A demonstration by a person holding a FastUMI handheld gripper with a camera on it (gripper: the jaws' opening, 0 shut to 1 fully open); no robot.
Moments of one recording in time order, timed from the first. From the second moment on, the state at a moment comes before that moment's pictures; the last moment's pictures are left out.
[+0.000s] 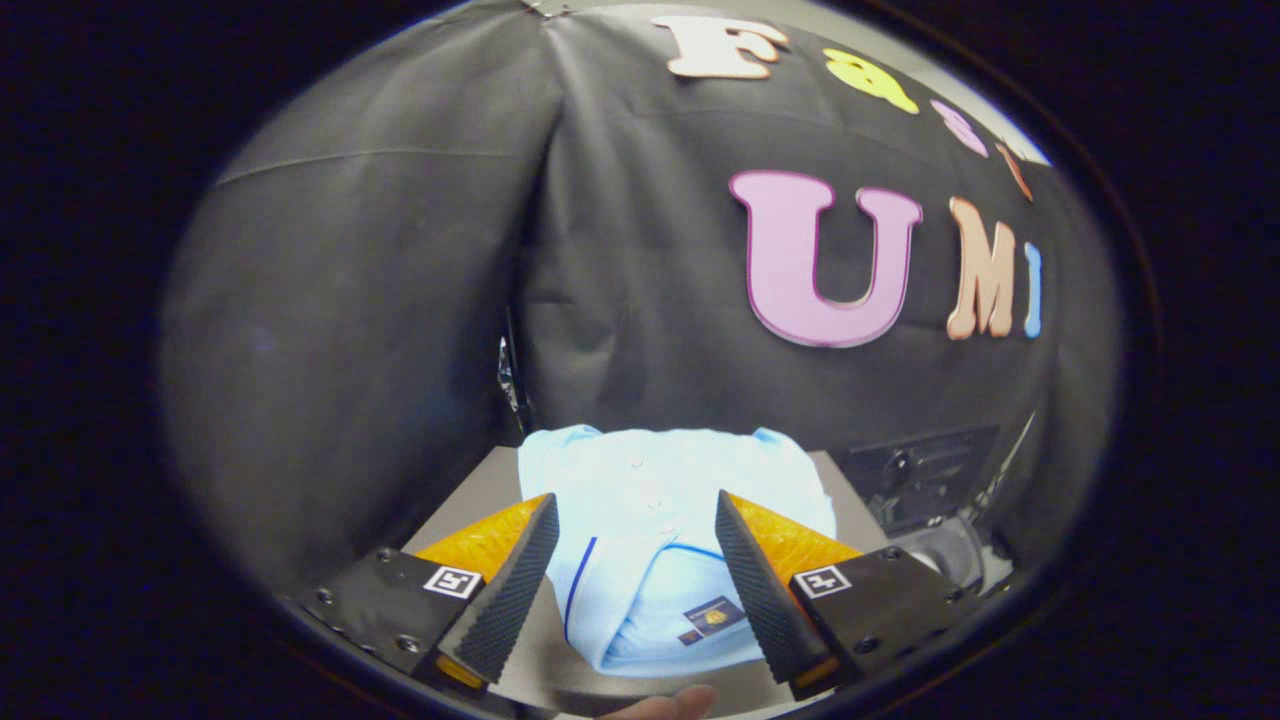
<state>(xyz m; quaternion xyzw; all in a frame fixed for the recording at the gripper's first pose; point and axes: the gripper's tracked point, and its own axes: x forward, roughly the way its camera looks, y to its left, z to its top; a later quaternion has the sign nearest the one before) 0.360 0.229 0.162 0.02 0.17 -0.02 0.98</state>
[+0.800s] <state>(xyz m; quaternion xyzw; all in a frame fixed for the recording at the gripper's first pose) 0.390 0.218 0.120 0.01 0.30 -0.01 0.95</state>
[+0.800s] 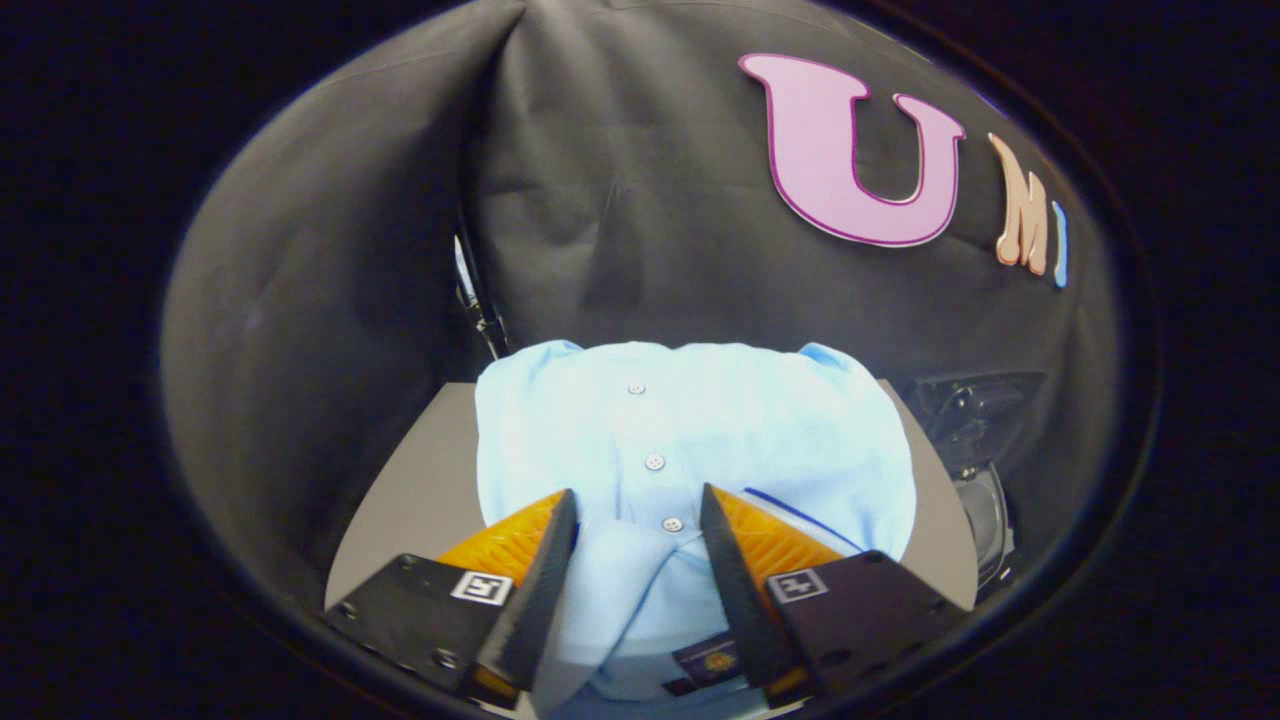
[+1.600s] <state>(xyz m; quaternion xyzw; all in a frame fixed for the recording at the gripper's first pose) 0.348 0.144 0.119 0.06 0.24 0.04 0.97</state>
